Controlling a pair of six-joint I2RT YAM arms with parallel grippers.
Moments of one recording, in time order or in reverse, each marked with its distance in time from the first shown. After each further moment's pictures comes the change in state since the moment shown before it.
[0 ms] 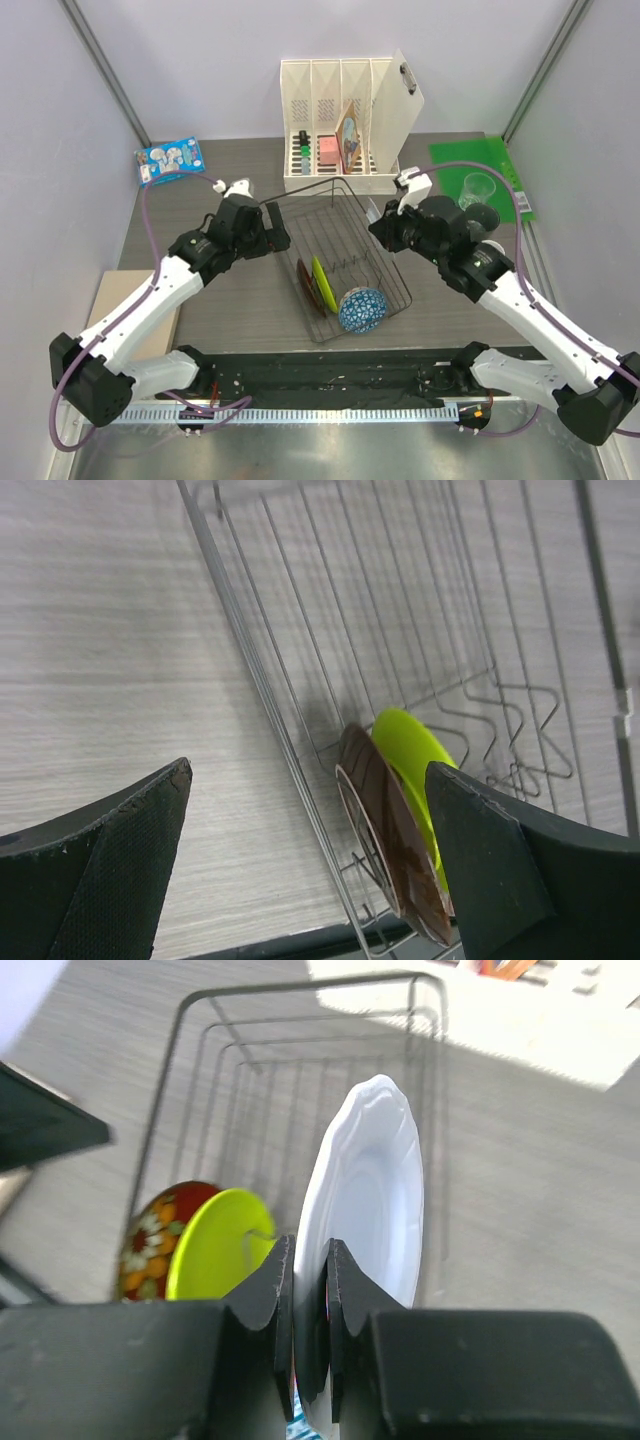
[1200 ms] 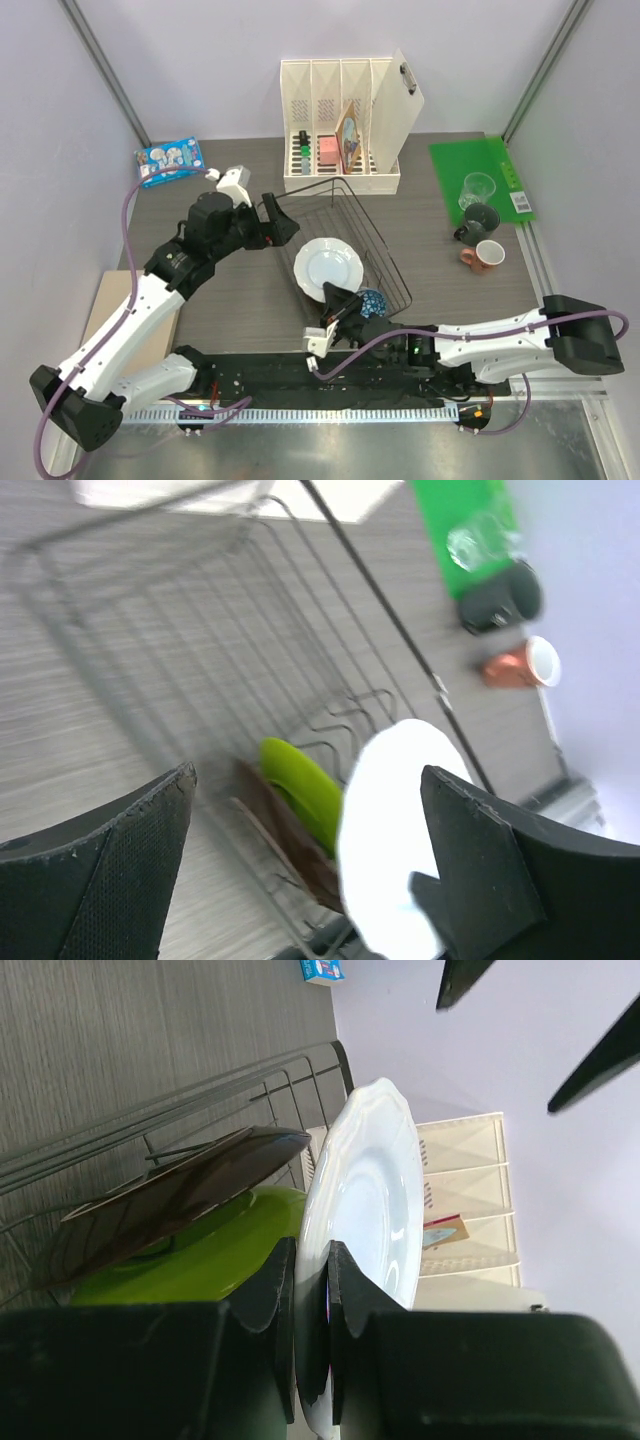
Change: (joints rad) left arm 0.027 -0.151 0.019 0.154 0.196 0.097; right arm 0.823 0.151 -0.527 0.916 0.600 -1.338
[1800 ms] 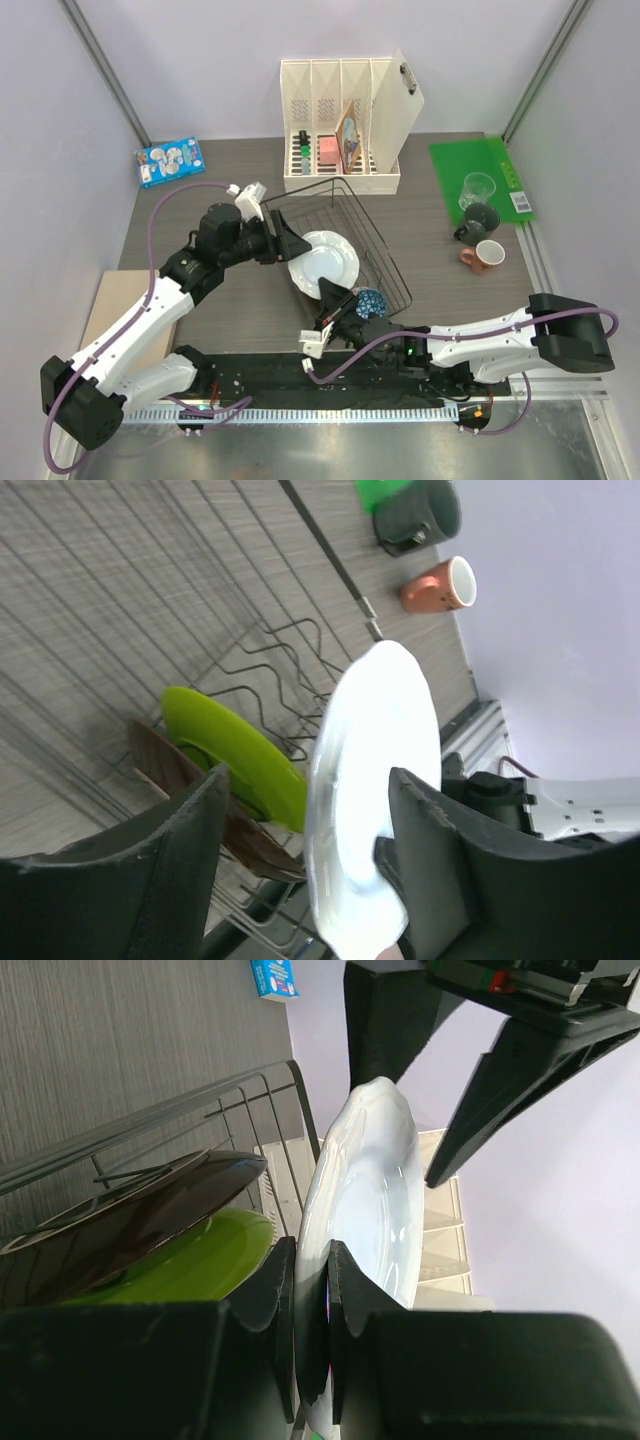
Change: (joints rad) left arm 0.006 0.010 -0.182 0.196 0.291 -0.120; right arm 0.017 0.084 -0.009 0.189 0.015 -0.165
